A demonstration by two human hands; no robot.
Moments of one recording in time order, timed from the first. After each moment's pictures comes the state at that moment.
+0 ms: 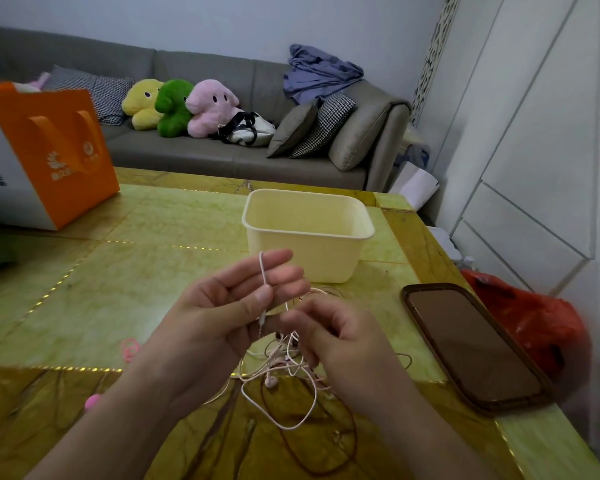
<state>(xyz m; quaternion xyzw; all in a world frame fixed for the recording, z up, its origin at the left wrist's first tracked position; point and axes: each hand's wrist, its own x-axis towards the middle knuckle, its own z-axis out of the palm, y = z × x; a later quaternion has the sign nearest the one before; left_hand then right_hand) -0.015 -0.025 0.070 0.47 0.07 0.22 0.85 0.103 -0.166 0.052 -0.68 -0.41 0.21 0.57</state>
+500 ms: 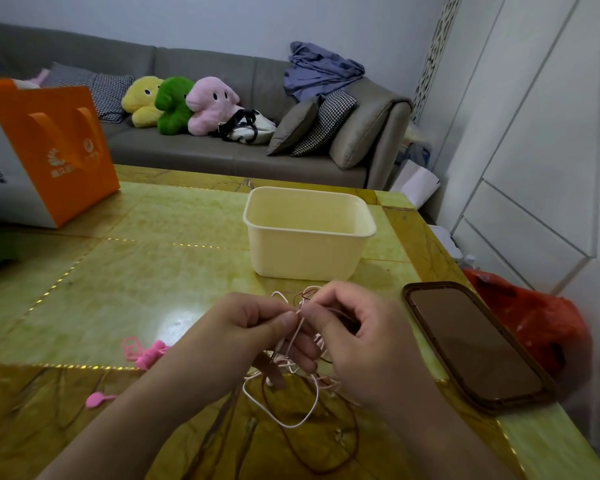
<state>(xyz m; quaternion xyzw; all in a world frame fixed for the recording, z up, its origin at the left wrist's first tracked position) -0.015 -0.027 0.064 0.71 0.13 0.09 0.69 0.106 -0.177 0.060 -0.71 -0.45 0.06 0.54</state>
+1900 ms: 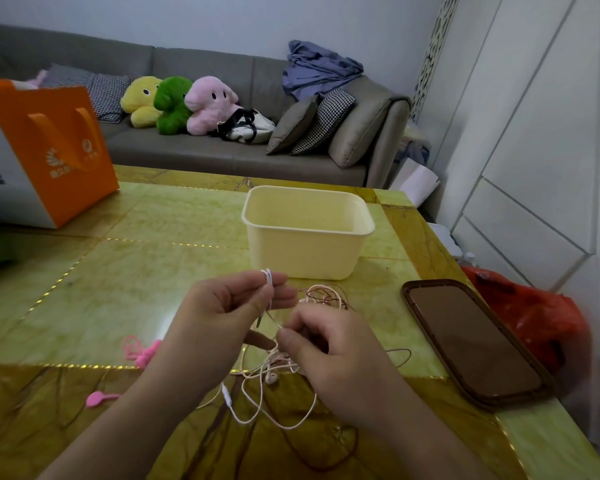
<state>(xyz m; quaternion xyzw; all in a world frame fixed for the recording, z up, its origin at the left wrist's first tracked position) -0.012 -0.022 0.058 0.68 0.19 0.27 0.66 0.096 -0.171 0.048 -0.72 -0.49 0.17 0.47</state>
